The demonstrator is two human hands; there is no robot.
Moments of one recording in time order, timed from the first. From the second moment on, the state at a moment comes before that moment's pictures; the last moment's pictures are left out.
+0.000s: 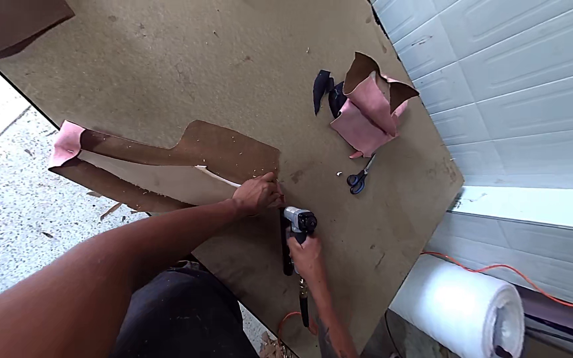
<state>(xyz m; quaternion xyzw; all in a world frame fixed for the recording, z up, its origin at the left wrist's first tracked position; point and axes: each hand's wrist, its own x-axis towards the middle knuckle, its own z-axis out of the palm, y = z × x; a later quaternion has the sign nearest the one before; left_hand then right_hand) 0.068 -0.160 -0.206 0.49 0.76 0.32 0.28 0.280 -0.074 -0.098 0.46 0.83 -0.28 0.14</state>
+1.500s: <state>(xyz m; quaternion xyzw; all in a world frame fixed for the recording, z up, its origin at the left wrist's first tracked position) 0.026 -0.232 -0.206 0.68 0.69 0.20 0.15 0.289 -0.084 -0.121 0.54 0.74 -0.39 -0.12</state>
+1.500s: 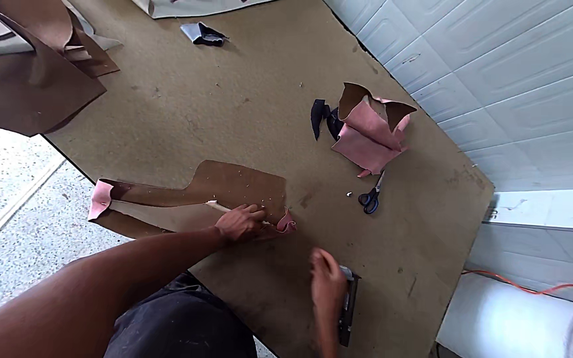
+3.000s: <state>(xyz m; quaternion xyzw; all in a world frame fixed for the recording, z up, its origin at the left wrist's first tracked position) 0.021 -0.236 -0.210 0.62 0.72 0.23 0.21 0.220 -0.177 -0.088 0.43 0.83 -0.30 0.17</state>
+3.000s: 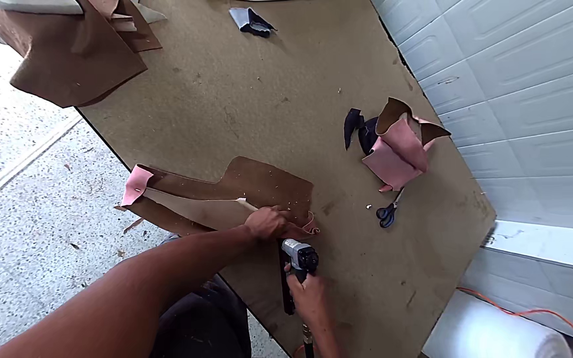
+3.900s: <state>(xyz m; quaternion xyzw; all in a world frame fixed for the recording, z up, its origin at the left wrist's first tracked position) 0.046 -0.215 -0.191 0.58 0.80 0.13 0.11 0.193 -0.149 -0.183 0.48 0.75 -0.45 -0.01</state>
